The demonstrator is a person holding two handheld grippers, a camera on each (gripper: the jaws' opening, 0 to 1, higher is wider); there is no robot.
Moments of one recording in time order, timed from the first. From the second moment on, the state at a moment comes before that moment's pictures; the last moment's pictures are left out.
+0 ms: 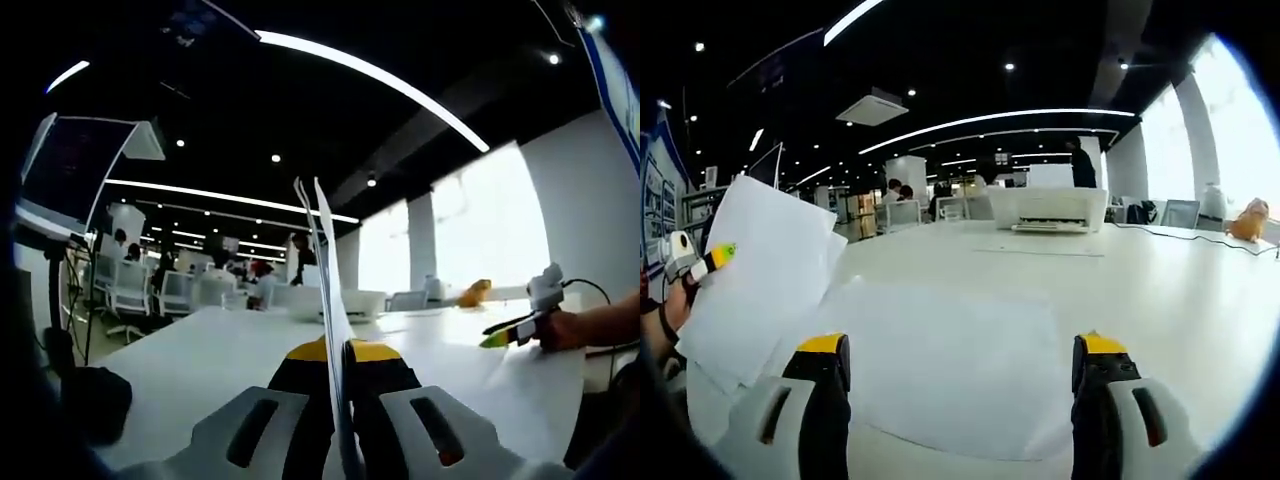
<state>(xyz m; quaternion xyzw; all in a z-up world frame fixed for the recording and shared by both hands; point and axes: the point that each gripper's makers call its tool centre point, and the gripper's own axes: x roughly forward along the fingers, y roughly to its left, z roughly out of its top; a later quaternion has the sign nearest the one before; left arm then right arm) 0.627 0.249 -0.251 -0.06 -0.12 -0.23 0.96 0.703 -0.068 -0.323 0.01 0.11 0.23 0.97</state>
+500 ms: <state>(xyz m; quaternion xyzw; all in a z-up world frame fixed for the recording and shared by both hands) 0.626 0.248 -0.252 -0.05 -0.12 -0.23 0.96 0.702 -0.070 -0.324 0.01 0.12 0.23 0.97</state>
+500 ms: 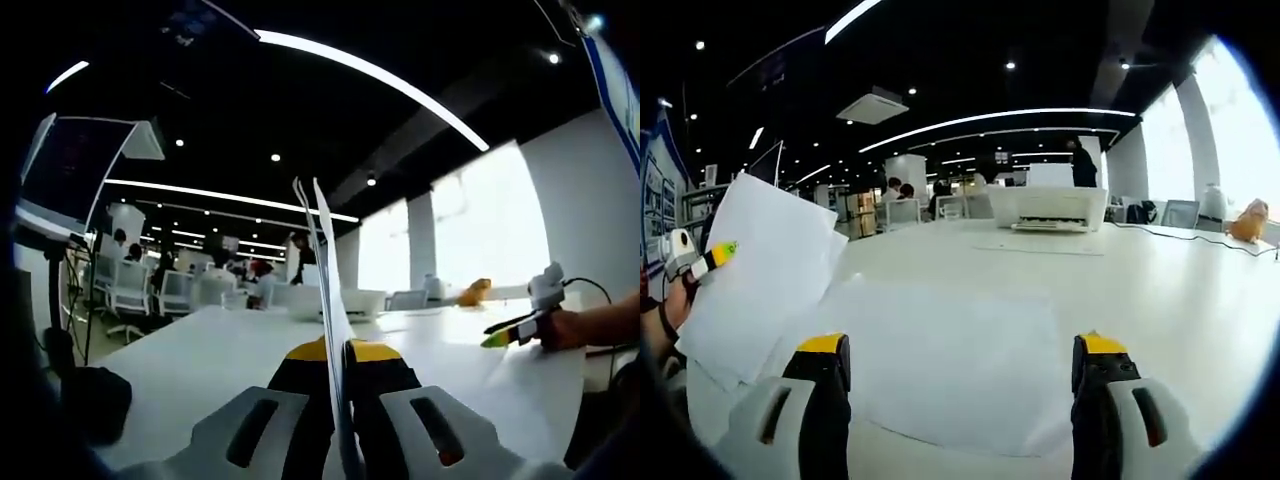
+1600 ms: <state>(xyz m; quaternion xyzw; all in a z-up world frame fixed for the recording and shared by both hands) 0.627 0.249 -0.252 -0.05 -0.12 -0.23 0.96 0.692 -0.073 -0.339 -0.04 0.14 0.20 0.97</state>
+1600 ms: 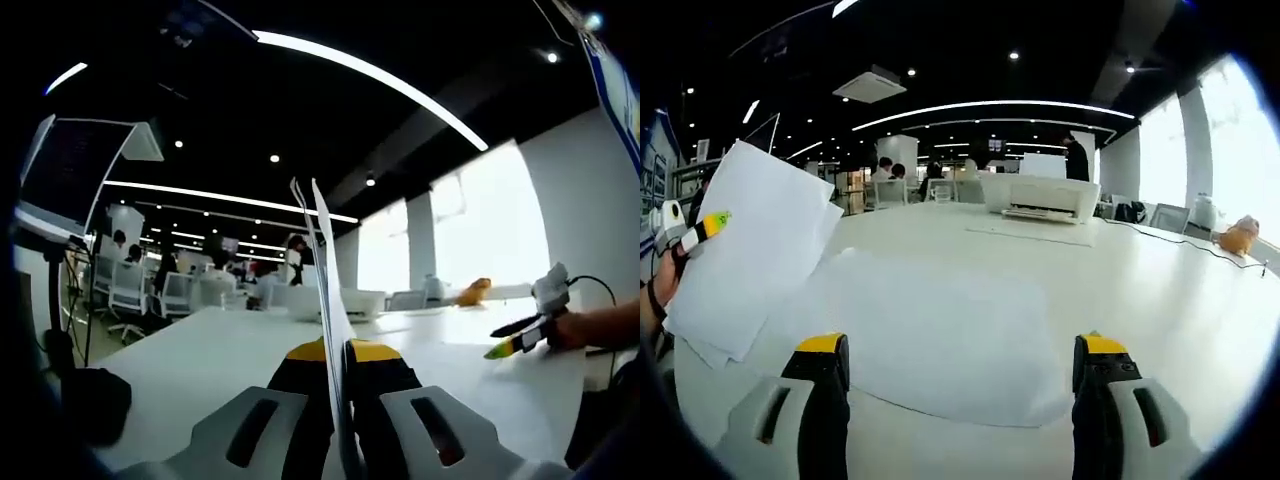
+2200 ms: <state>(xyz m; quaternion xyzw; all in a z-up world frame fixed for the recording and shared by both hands) 0.627 0.249 -0.252 -0.05 -0.12 -0.23 0.96 0.692 -0.070 -0.355 -0.04 0.18 0.20 0.96</state>
